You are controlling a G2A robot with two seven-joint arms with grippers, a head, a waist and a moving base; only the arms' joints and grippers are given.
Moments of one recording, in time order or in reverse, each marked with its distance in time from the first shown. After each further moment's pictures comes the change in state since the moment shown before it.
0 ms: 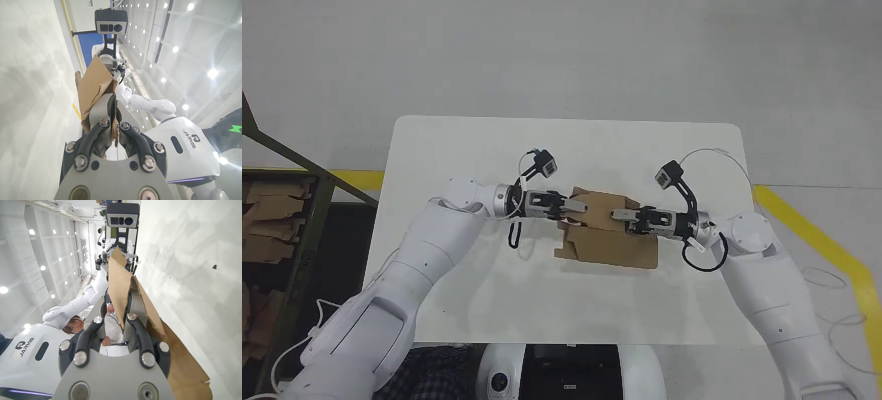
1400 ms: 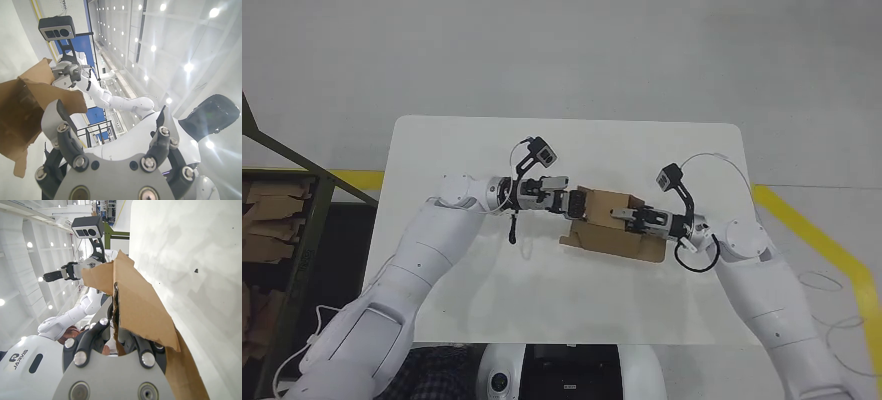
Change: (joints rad) left arm 0.038 0.000 -0.082 -0.099 -0.146 0.046 -0.046; right arm -0.020 0.004 -0.028 0.003 -0.029 0.004 -0.124
